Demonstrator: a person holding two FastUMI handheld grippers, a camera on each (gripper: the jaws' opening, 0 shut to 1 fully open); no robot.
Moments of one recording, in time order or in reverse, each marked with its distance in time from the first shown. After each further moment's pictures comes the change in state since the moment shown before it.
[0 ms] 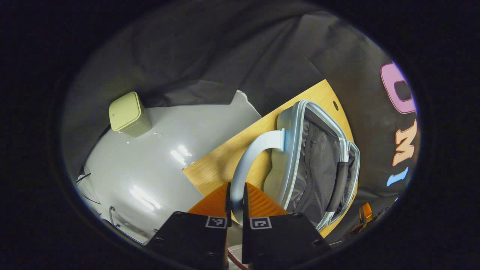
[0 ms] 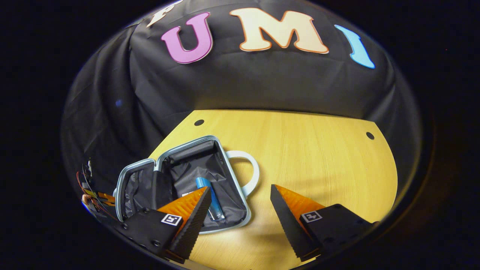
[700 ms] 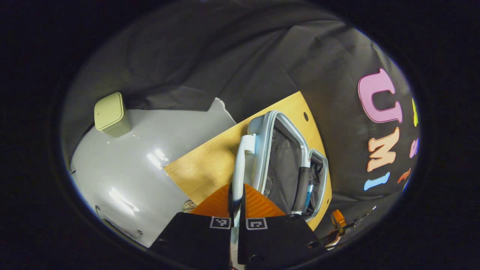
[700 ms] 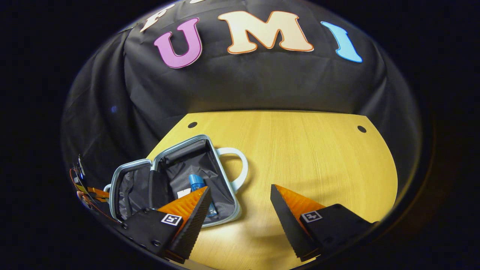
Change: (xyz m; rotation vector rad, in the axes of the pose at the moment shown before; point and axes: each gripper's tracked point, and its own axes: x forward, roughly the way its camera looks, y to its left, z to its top) left arm -0.047 -0.052 0.015 -0.039 -0.078 -0.178; right arm -0.014 -0.022 -0.010 0.041 -0.034 -0.017
